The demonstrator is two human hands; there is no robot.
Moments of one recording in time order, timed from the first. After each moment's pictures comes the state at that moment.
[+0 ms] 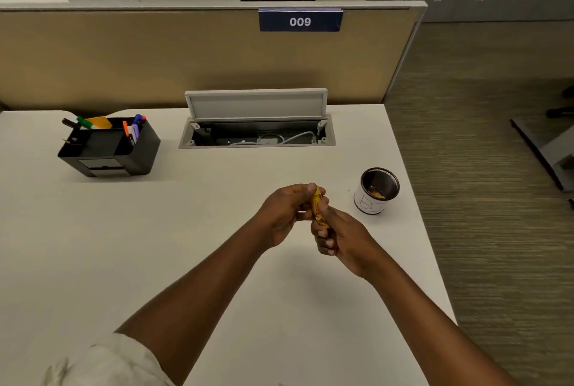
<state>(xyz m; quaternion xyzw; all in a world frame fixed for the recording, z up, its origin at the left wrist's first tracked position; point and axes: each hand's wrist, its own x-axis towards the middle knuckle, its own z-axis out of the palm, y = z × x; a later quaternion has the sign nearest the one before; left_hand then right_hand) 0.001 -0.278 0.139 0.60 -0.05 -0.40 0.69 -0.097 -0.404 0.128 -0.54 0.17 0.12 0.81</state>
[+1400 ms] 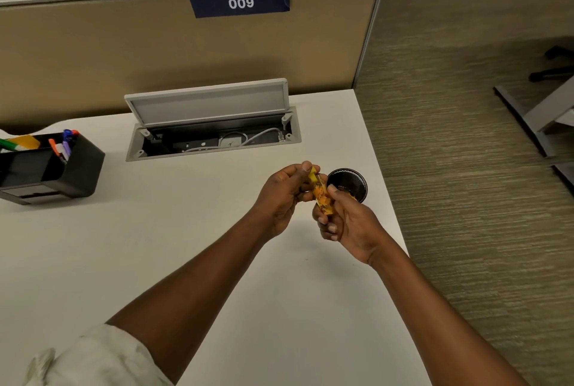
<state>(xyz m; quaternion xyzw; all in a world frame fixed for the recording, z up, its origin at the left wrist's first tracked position) 0.031 -0.391 0.121 0.60 -0.05 -0.37 0.70 -0.075 -0.512 0.106 -0.47 0.21 0.09 0.85</state>
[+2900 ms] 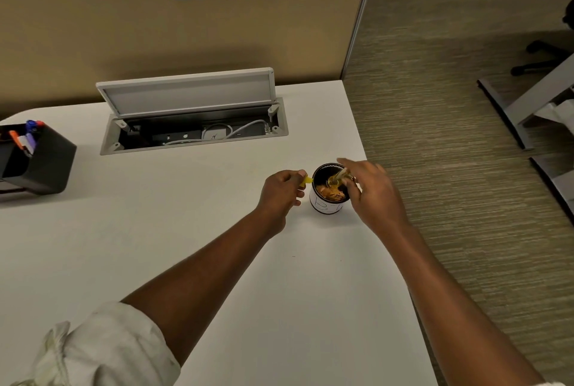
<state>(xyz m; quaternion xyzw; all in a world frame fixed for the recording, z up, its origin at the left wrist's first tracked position) 0.034 -0.420 0.086 0.71 0.05 -0.34 0.61 -0.073 -0.582 0.082 -0.94 0.15 -0.16 0.25</state>
